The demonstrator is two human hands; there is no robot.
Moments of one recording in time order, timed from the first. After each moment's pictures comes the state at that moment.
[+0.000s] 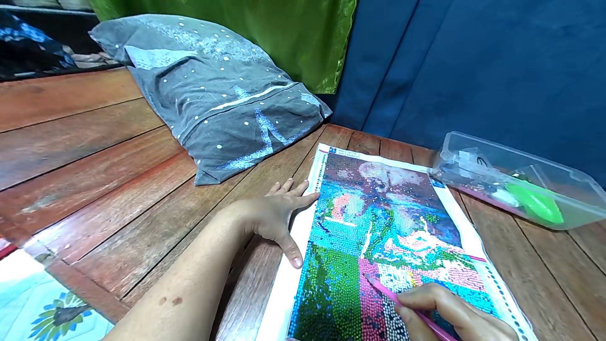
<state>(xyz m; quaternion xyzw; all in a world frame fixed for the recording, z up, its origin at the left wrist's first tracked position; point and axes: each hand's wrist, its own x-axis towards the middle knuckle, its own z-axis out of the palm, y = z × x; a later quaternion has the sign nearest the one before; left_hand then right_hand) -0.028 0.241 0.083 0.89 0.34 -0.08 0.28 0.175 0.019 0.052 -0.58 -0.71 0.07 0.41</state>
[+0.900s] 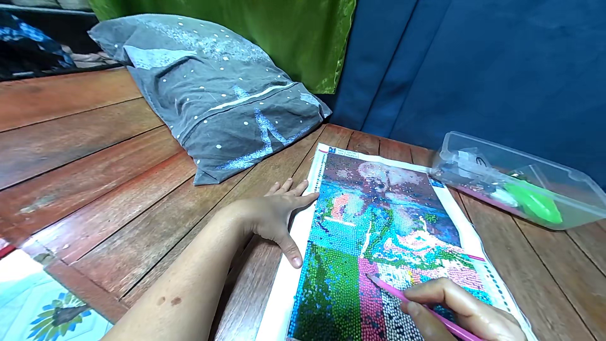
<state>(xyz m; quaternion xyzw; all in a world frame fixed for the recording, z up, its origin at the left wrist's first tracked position) -0.029 0.242 0.083 0.89 0.34 -0.08 0.28 0.180 0.018 0.054 -0.60 -0.65 0.13 0.45</state>
